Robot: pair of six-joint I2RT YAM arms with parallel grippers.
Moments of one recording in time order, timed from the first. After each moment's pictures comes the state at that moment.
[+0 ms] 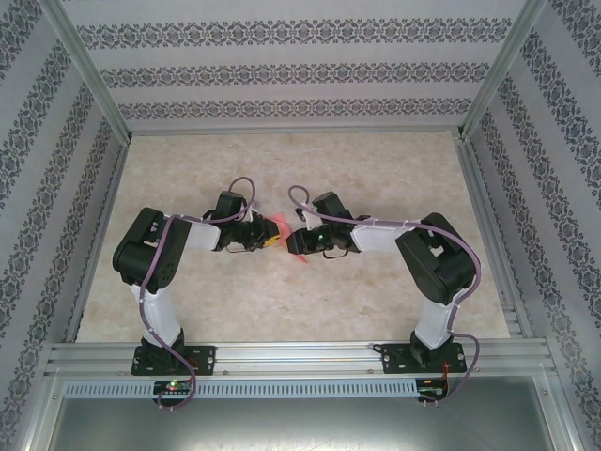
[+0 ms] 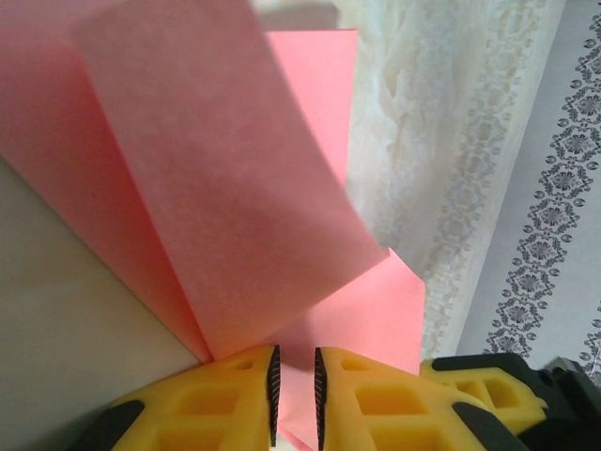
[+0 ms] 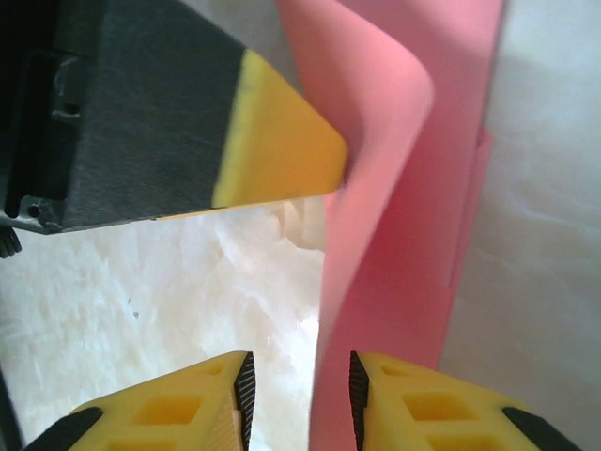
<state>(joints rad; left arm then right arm) -0.30 1.89 0.83 0.24 0.70 -0.94 0.62 1.83 0.97 -0.04 -0.52 0.41</state>
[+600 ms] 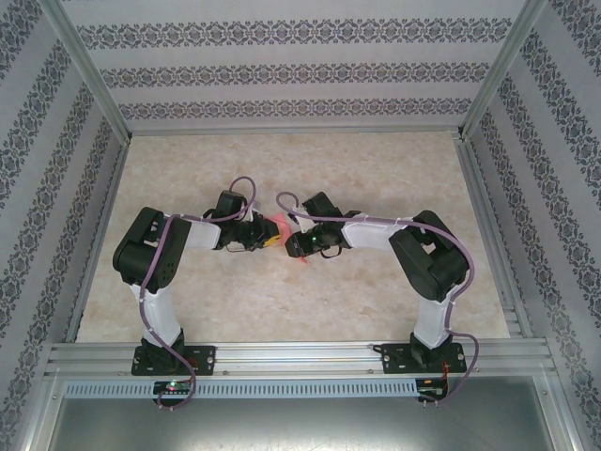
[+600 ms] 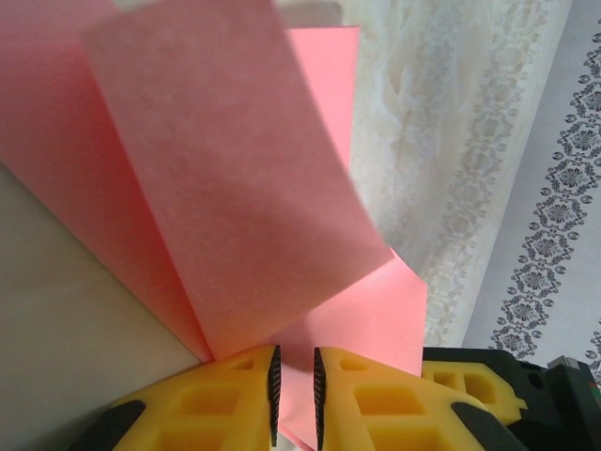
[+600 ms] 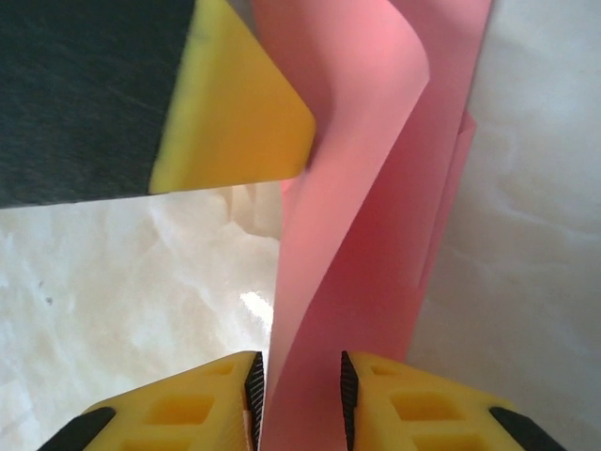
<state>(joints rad) -0.30 1.90 0.84 0.20 0.70 -0.93 0.65 1.88 1.05 -0.19 -0.41 0.29</state>
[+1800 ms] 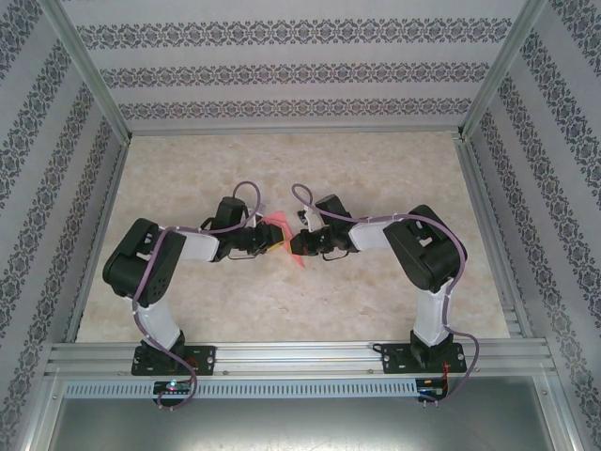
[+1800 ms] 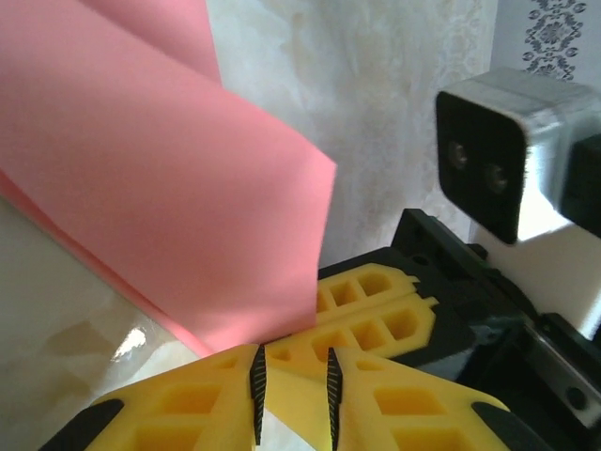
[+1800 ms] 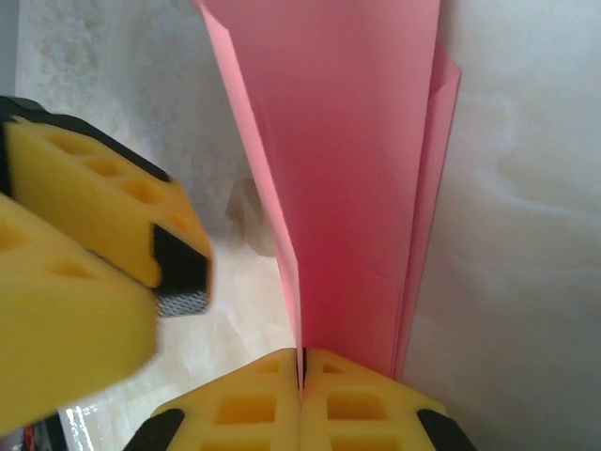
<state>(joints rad) -0.36 1.79 0.73 0.33 0.72 -0.88 0.57 1.94 0.94 0.11 -0.67 0.53</state>
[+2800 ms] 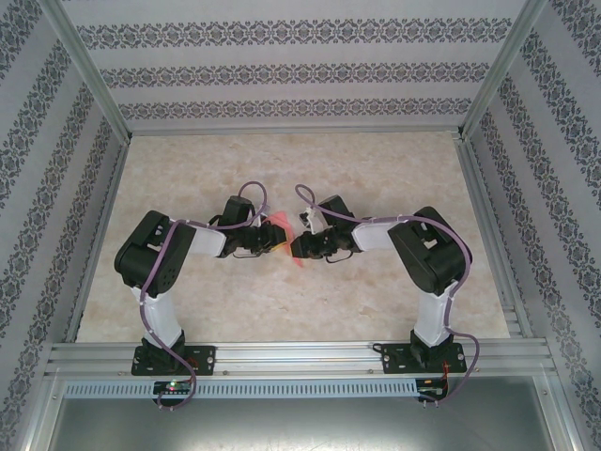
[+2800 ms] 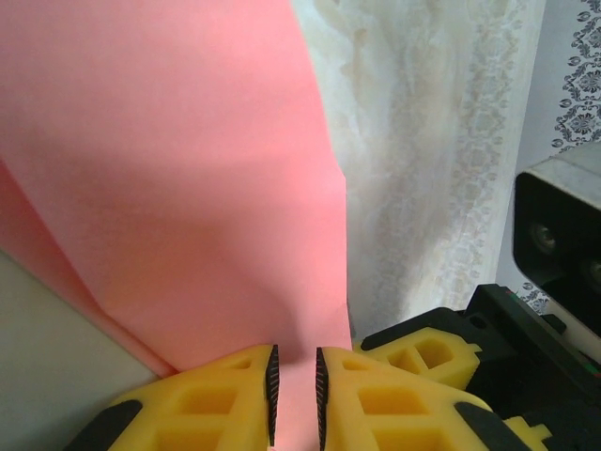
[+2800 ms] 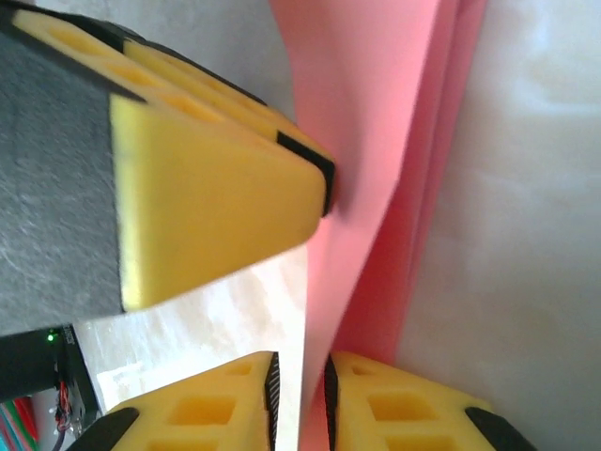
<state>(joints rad) -0.38 1.87 0.79 0.30 0.67 -0.87 0.55 1.91 0.92 0.03 -0.72 0.51</state>
